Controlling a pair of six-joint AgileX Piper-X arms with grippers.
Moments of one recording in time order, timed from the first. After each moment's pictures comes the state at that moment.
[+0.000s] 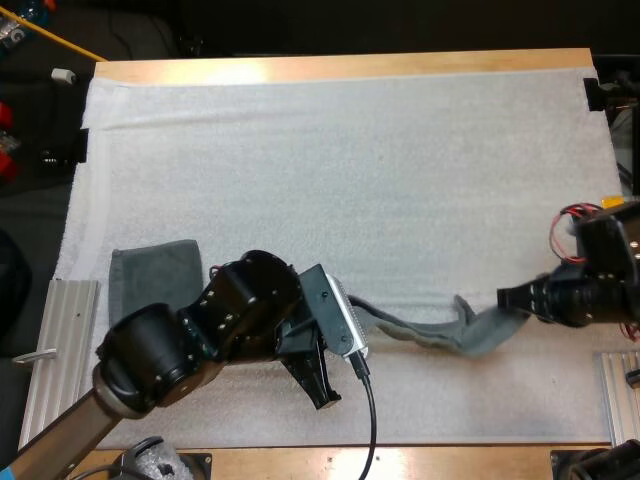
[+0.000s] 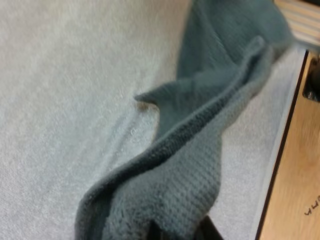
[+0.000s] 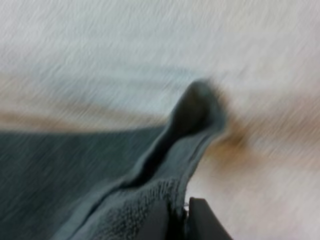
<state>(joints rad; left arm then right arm) -0.88 1.01 -1.22 1.17 0.22 -1.63 0.36 1.00 -1.20 1.49 -0.24 -1.52</state>
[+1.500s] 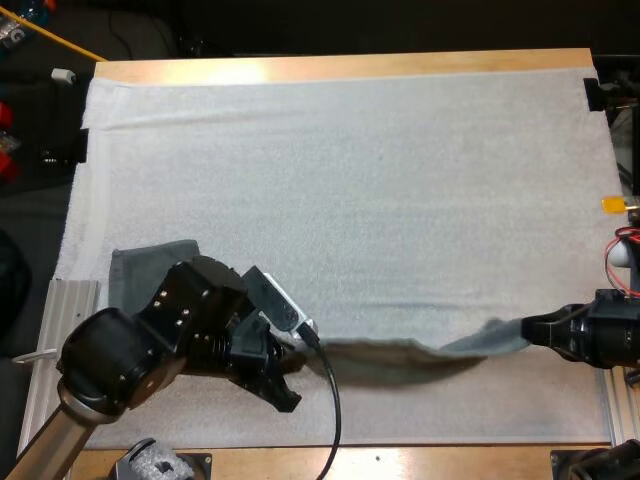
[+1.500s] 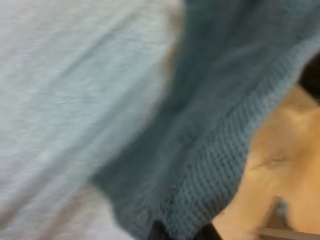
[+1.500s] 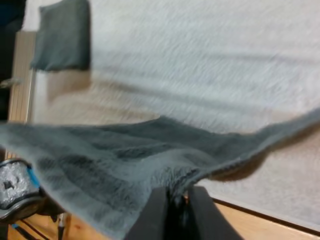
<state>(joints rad) -0.68 0.91 -1.14 1.39 0.36 -1.79 0.36 0.85 -1.29 1.54 -0.44 -1.44</state>
